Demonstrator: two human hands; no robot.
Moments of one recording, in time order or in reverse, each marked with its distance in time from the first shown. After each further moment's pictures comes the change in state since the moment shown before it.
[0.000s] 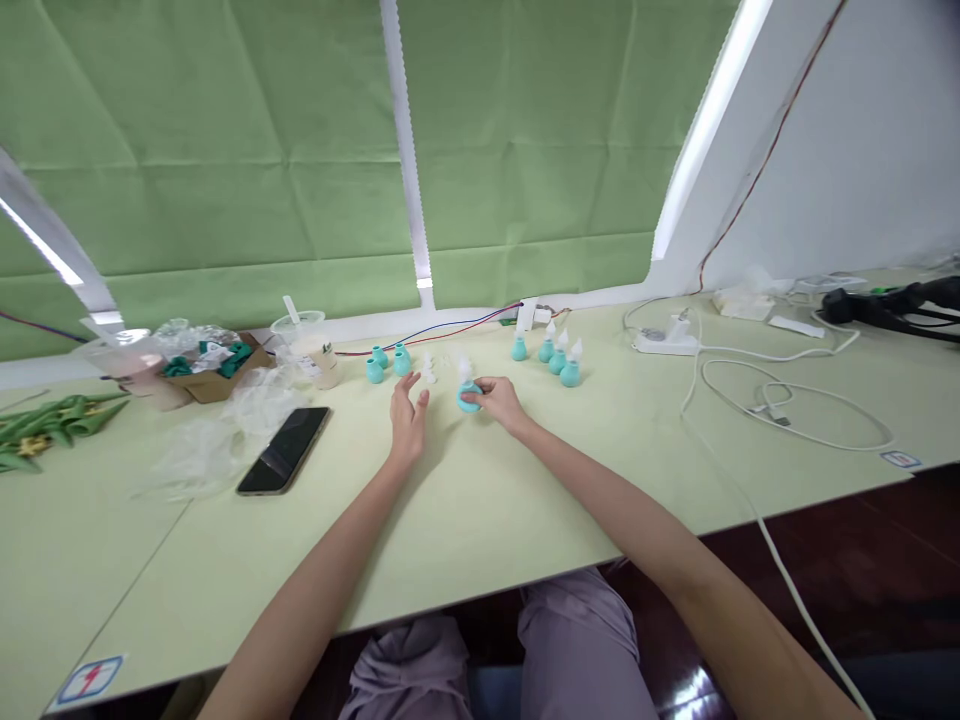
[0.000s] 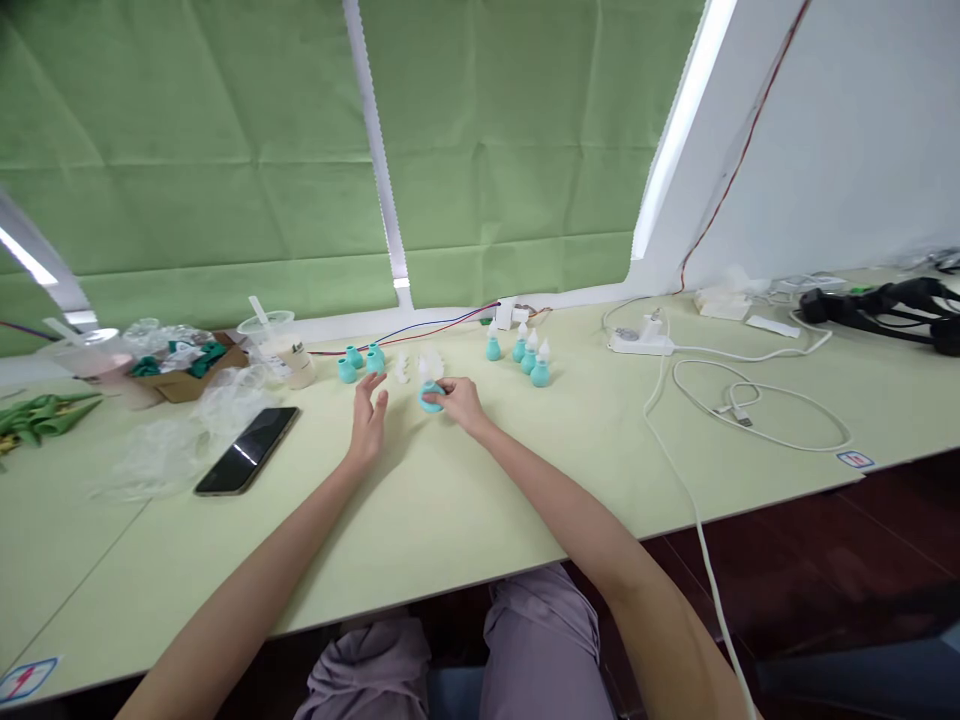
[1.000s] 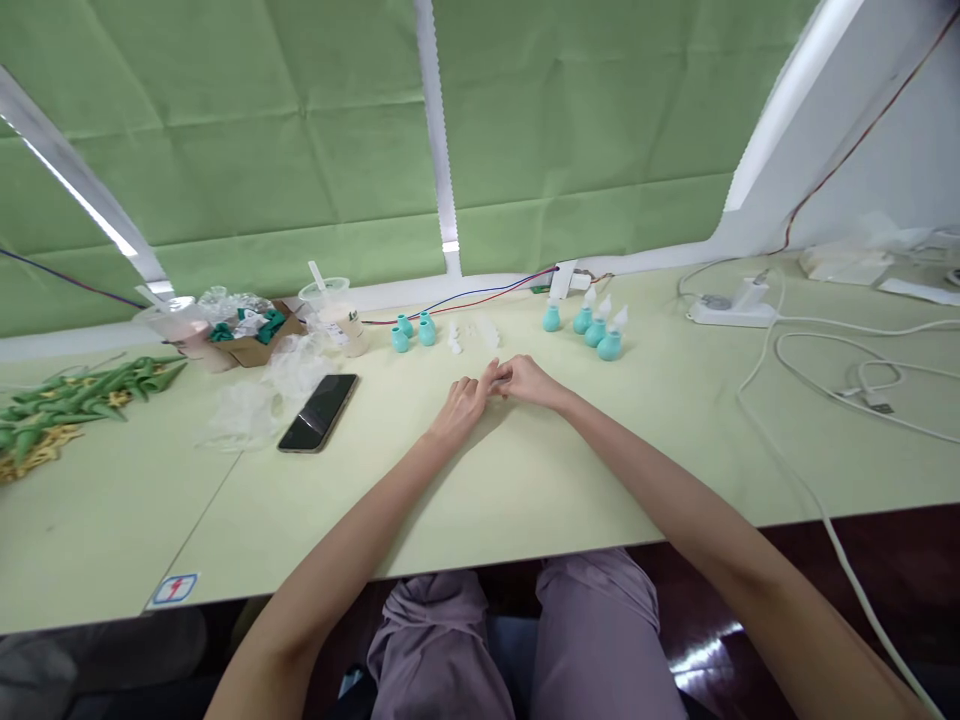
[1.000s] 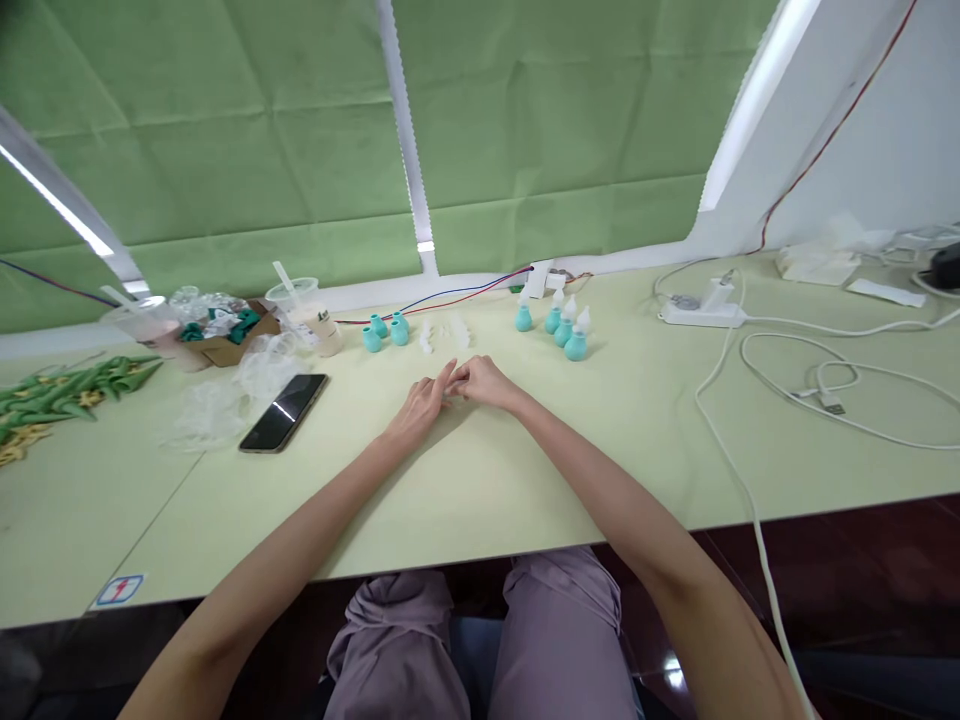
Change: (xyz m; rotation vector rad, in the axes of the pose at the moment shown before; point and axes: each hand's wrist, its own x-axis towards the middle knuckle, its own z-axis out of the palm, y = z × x) left_hand -0.024 0.017 0.013 0.611 -0.514 0.399; right_hand -0.016 -0.020 -0.011 -0.432 -0.381 -0.084
